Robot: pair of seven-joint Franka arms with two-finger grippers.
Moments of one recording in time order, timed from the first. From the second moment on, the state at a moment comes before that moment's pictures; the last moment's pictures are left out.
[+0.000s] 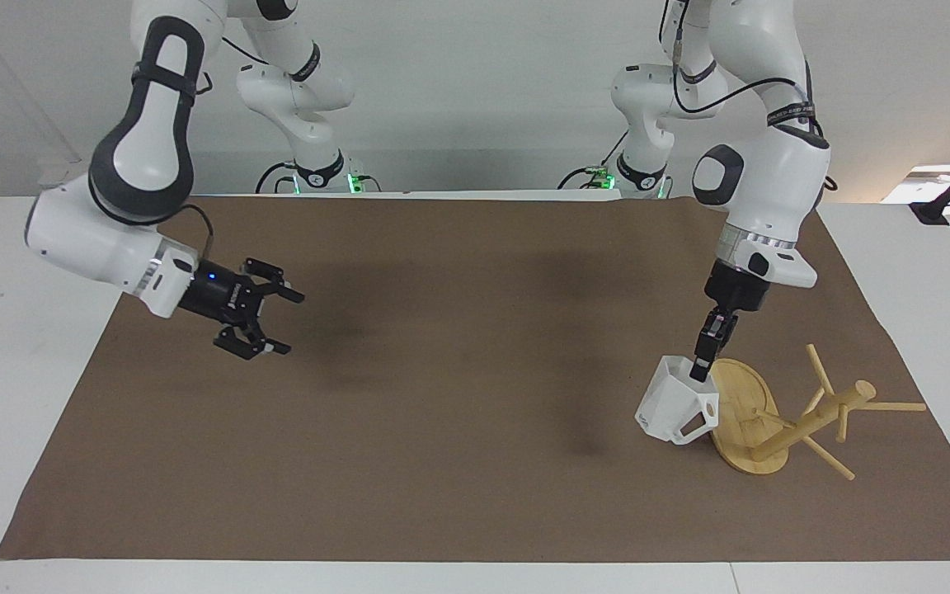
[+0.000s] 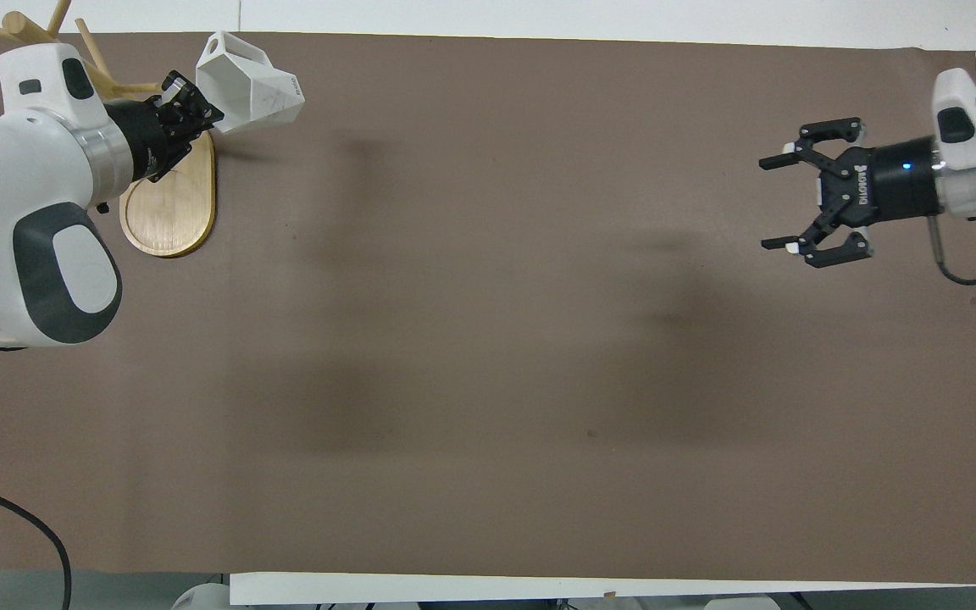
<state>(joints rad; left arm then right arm) -0.25 0.11 -0.02 -2.01 -0.33 2.73 -0.79 0.03 0.16 -0.22 -1.77 0.71 1.71 -1.85</state>
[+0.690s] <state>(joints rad) -0.16 0.11 -0.02 -2.04 -0.35 2.74 -0.83 0.03 0.06 -0.21 -1.54 0.06 1.46 -0.87</state>
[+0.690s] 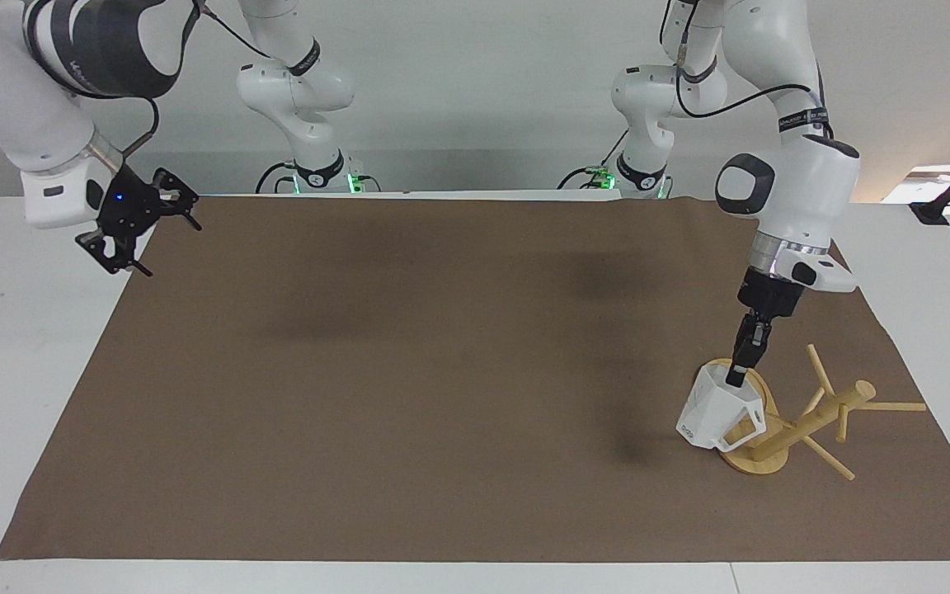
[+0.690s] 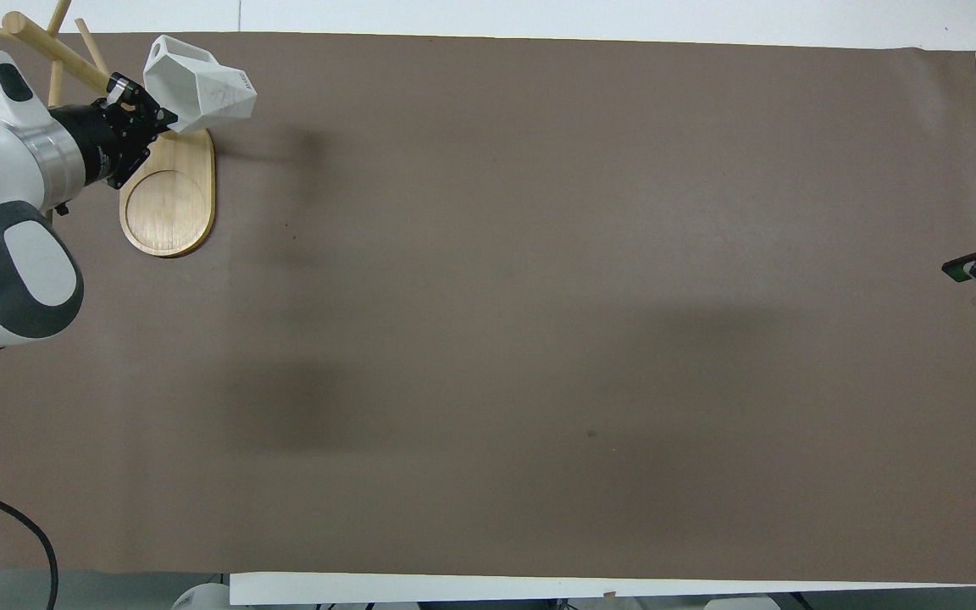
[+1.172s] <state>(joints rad) -0.15 0.13 -0.02 -2.04 -0.36 2.74 -0.83 0.02 -0.05 -0.21 -1.54 -0.02 1.26 -0.33</state>
